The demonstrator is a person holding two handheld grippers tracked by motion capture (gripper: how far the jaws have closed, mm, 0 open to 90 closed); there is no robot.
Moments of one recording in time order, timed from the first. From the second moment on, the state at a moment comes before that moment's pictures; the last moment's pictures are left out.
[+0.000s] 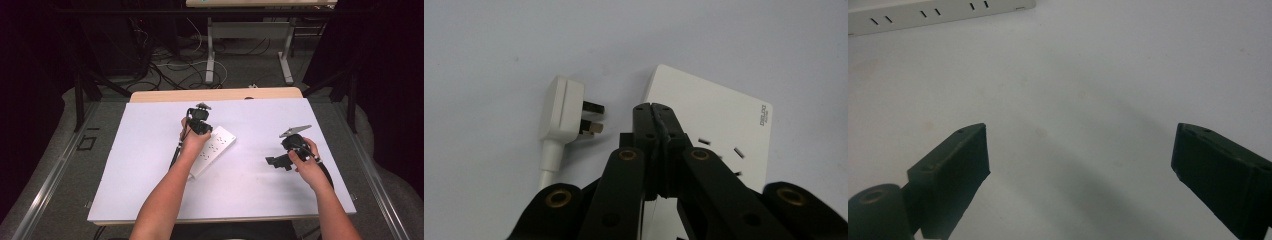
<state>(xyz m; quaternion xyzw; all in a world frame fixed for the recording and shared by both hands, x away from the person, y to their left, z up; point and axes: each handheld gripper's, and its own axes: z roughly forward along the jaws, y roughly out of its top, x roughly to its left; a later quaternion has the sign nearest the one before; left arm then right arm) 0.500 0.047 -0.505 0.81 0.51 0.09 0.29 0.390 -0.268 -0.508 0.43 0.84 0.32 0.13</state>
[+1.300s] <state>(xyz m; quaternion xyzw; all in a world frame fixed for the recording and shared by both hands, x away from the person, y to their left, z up) 0.511 0.031 -0.515 0.82 0.50 0.08 0.27 0.391 -0.271 -0.508 0.43 0.83 0.32 0.13</state>
